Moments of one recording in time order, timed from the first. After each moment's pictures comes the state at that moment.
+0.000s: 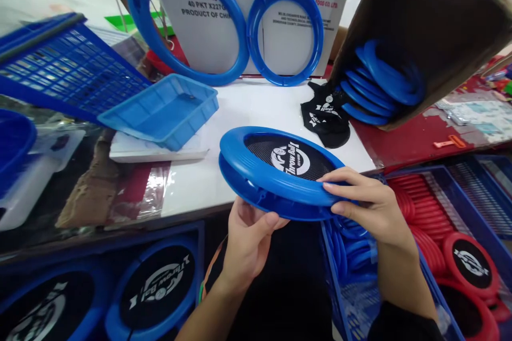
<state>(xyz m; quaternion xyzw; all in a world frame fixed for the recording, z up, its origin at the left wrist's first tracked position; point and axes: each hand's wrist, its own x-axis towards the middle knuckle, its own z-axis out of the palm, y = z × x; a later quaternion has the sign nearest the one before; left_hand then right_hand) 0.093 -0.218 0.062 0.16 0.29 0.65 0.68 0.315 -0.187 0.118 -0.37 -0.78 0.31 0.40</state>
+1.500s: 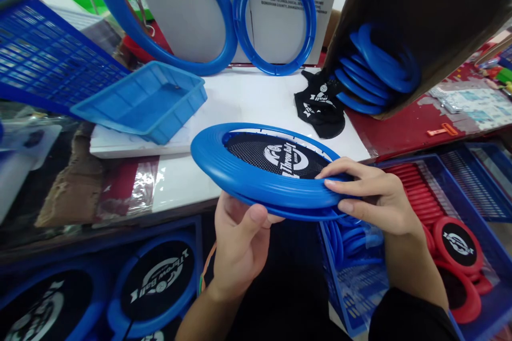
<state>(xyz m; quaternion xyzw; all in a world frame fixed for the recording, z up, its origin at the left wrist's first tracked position) 0.100 -0.224 0.093 0.19 0.30 0.68 0.65 0.324 -0.192 0.139 -0.35 -0.78 0.36 0.37</state>
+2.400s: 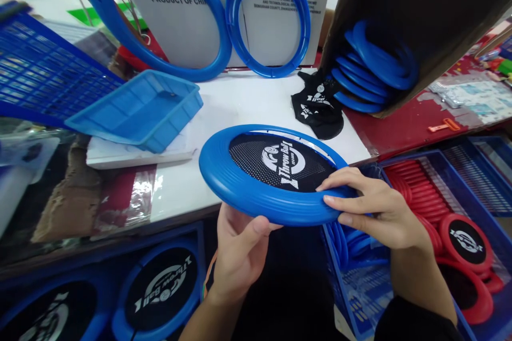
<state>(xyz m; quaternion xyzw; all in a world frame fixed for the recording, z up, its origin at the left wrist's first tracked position) 0.099 -0.226 0.079 0.19 0.30 0.66 0.66 0.335 -0.197 0.134 -0.33 -0.85 0.27 0.32</state>
